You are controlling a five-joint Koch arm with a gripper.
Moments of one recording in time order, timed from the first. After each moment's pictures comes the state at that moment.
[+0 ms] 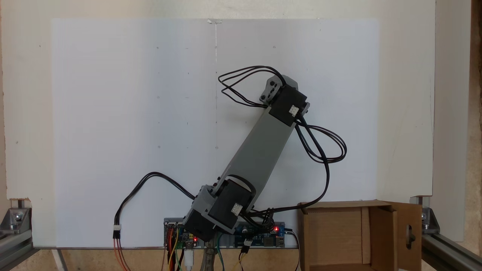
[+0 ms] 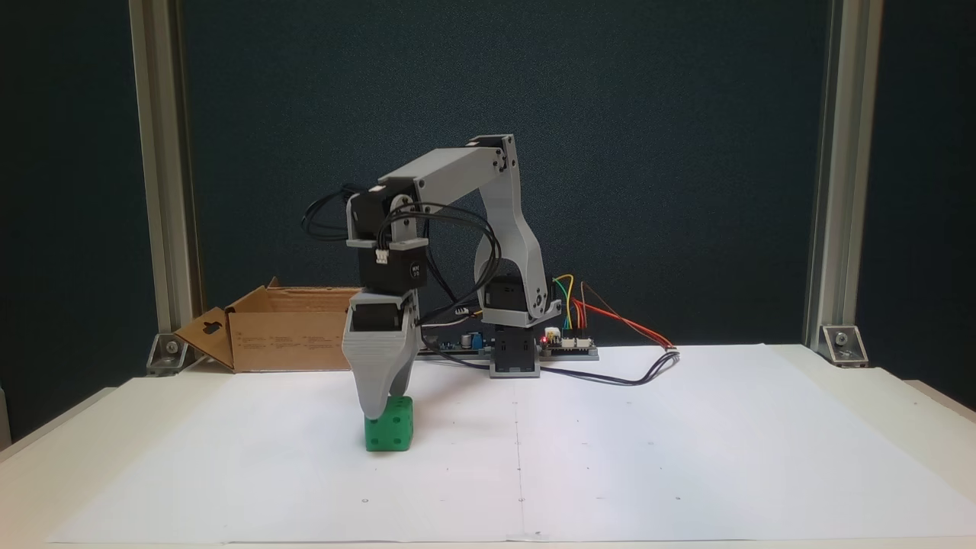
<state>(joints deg) 32.3 73.6 89.2 48.2 -28.2</state>
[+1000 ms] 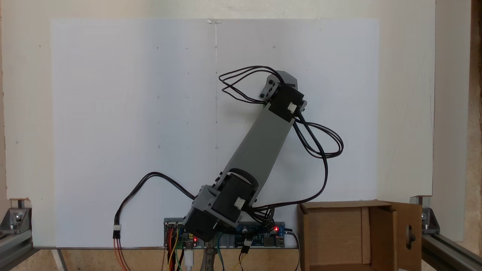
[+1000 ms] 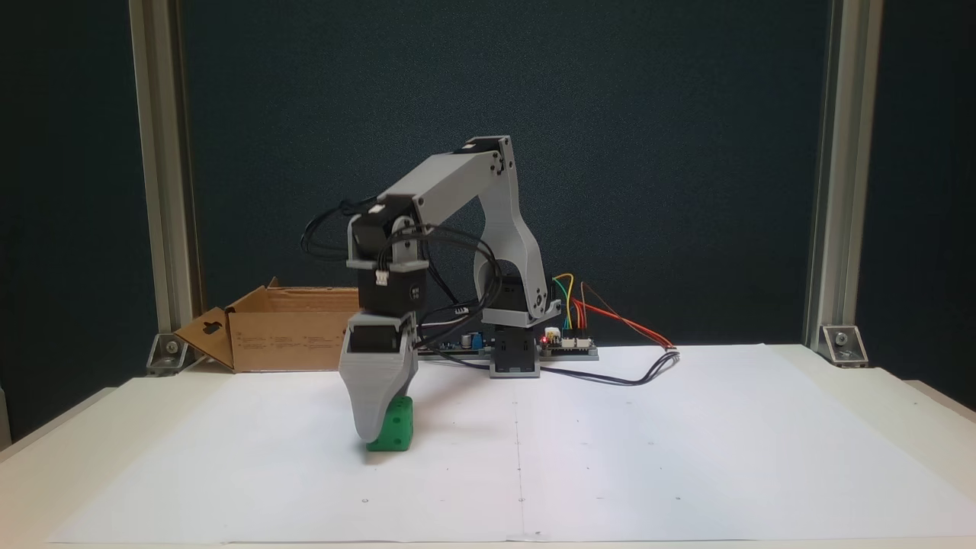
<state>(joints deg) 31.7 70.9 91.7 40.2 -28.2</state>
